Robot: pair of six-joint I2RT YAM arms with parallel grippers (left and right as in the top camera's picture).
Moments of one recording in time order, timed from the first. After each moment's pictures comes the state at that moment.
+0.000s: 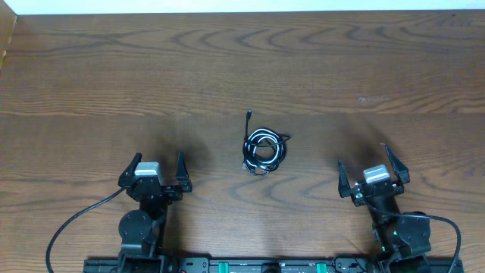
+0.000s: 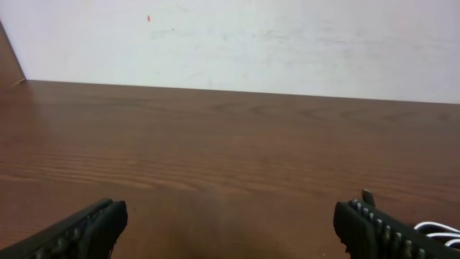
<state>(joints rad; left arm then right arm) -0.07 0.01 0.03 -0.13 -0.05 -0.07 0.23 0.01 0.01 -0.07 0.00 -0.32</state>
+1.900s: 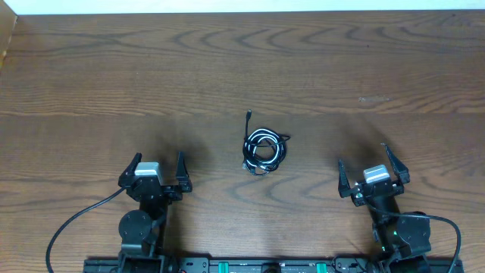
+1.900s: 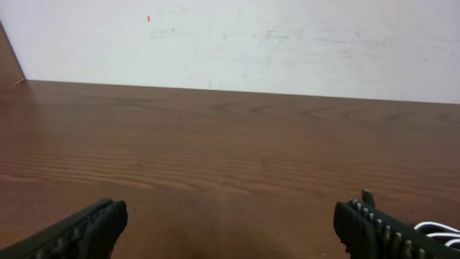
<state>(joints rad) -0.07 0.01 0.03 -0.13 -0.05 -0.07 0.23 0.01 0.01 -0.07 0.00 -0.32</state>
